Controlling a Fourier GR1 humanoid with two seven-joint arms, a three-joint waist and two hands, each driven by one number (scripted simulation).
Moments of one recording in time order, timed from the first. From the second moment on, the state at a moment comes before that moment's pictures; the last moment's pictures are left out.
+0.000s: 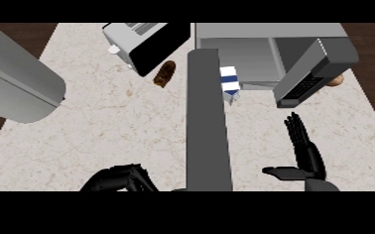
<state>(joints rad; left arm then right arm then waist) 0.31 0.12 -0.47 -2.09 -0.12 0.00 -0.01 -0.27 -0.17 -0.26 -0.44 0.08 0.22 -0.98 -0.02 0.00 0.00</state>
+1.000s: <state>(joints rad) -0.15 0.00 -0.65 -1.61 -0.17 -0.05 0.06 0.12 -0.25 -0.17 -0.91 -0.07 0.32 -0.93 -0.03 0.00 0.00</state>
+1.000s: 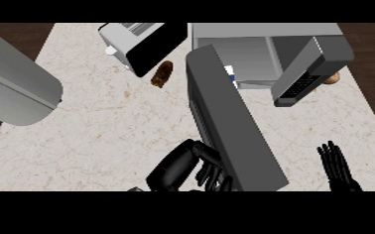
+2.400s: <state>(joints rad) -0.68 0.00 -0.84 -1.09 0.35 0.52 -0.08 0.21 -0.38 0.00 -1.50 -0.36 0.46 -0.68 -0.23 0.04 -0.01</state>
